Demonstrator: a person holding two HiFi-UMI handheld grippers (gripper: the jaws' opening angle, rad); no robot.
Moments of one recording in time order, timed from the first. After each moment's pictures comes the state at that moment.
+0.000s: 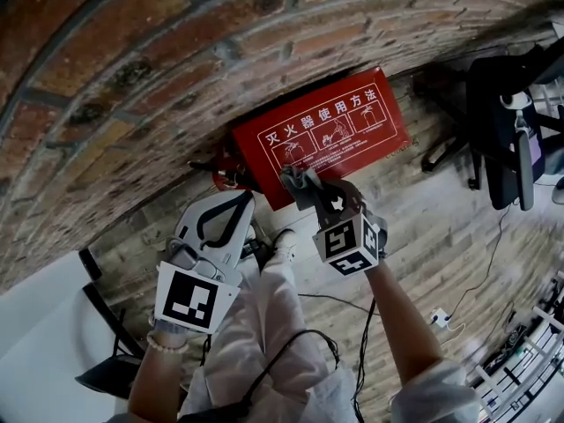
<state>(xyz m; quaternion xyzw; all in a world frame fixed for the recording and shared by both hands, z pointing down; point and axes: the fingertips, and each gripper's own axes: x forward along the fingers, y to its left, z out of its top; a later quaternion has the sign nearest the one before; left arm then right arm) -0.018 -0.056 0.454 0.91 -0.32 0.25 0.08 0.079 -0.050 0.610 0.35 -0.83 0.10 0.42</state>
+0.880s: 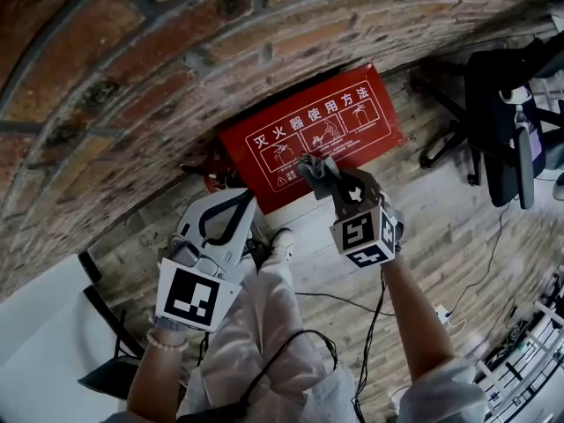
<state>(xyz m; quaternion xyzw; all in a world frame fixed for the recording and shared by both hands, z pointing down) 0.006 -0.065 0.467 0.91 -0.30 0.26 0.09 0.136 -0.073 0.610 0.38 -0.81 0.08 0.44</state>
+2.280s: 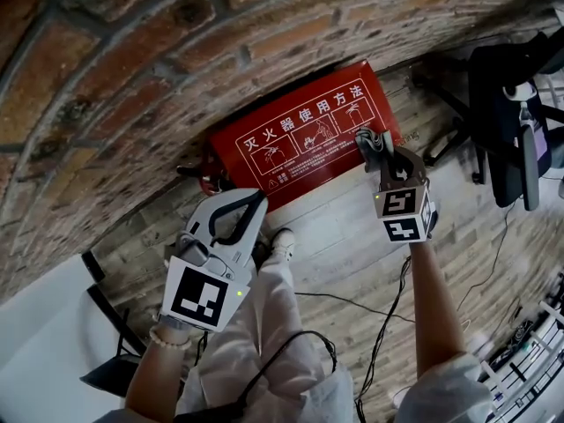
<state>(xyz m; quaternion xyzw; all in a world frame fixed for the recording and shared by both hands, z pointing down) 0.044 -0.067 0.476 0.92 -0.28 0.27 0.08 0.272 -0.116 0.614 0.50 -0.72 0.09 0.47</state>
